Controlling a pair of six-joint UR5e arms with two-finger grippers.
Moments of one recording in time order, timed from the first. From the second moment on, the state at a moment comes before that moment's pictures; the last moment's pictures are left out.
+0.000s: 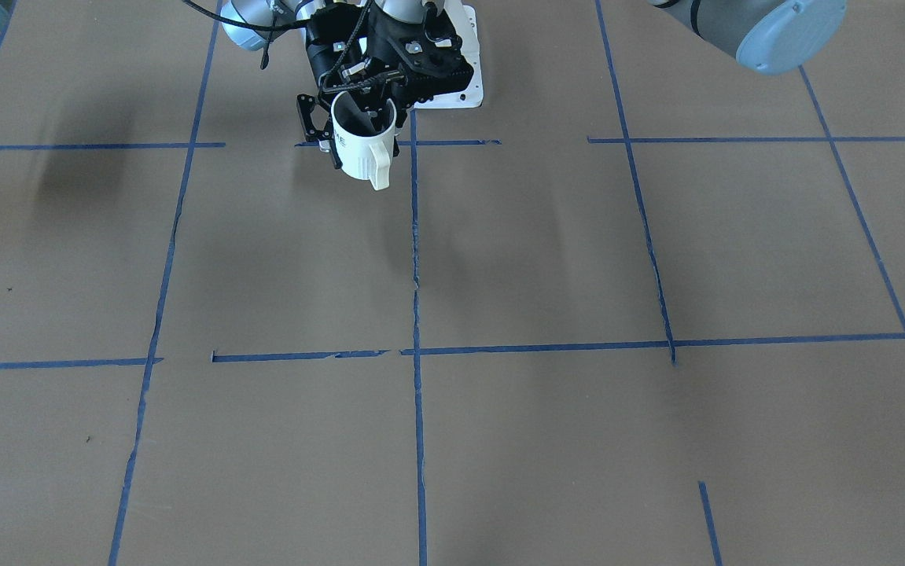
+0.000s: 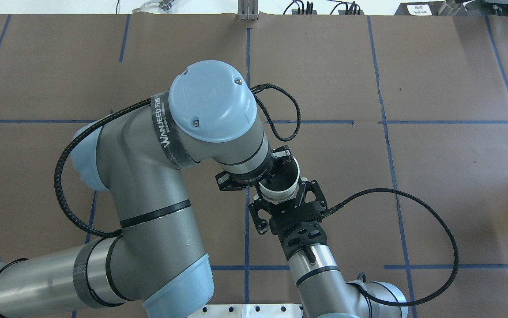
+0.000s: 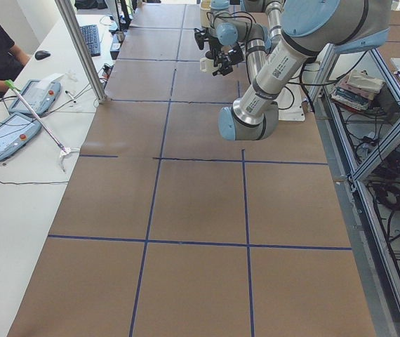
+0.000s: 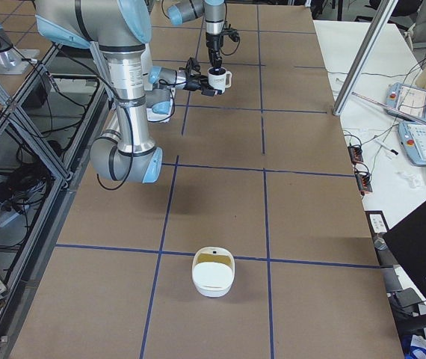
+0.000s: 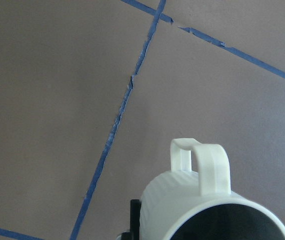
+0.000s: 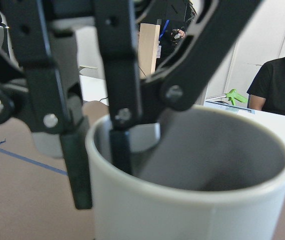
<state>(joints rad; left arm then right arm) -0.46 -2.48 -1.87 -1.32 -1.90 -1.67 0.02 -1.19 1.81 -0.82 0.47 0.78</state>
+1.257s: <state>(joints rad) -0.47 -2.44 -2.10 -1.16 -1.90 -1.68 0.01 -1.20 1.75 -0.80 0.45 0.80</state>
